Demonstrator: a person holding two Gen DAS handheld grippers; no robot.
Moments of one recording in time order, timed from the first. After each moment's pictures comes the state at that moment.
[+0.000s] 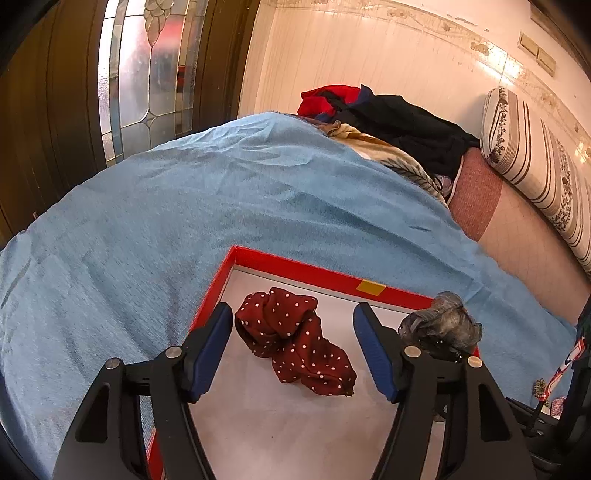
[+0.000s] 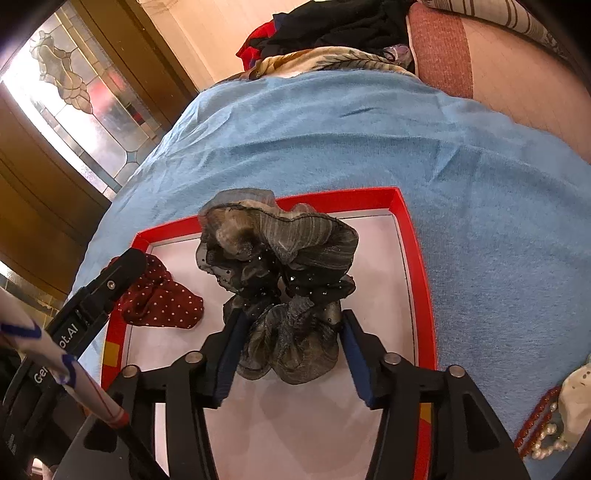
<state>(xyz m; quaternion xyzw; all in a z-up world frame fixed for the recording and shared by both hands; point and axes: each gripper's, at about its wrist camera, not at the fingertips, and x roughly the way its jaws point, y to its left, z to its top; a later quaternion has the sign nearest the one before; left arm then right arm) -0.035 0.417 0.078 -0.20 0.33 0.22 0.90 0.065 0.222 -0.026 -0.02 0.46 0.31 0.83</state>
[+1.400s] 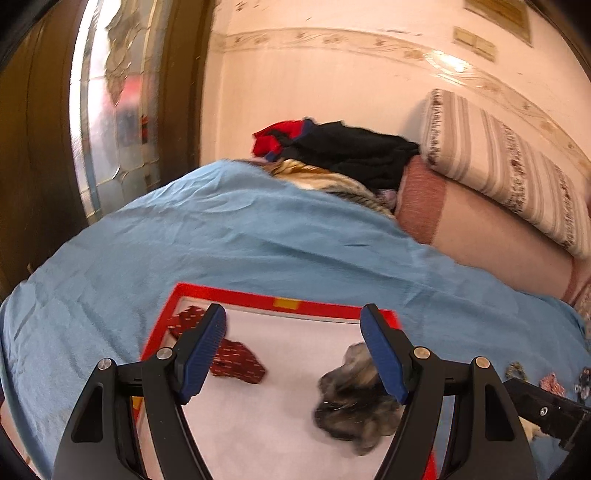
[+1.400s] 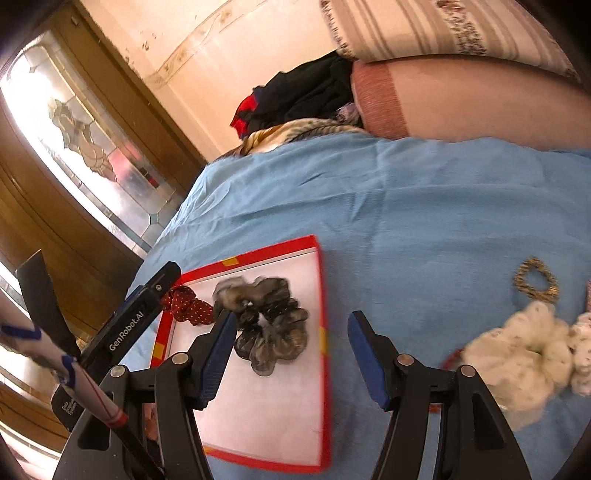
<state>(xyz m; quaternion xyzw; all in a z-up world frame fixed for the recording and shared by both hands) -0.042 0.332 0.126 -0.12 0.27 0.18 0.94 0.022 0.086 0.041 0.08 0.39 0.32 0.86</state>
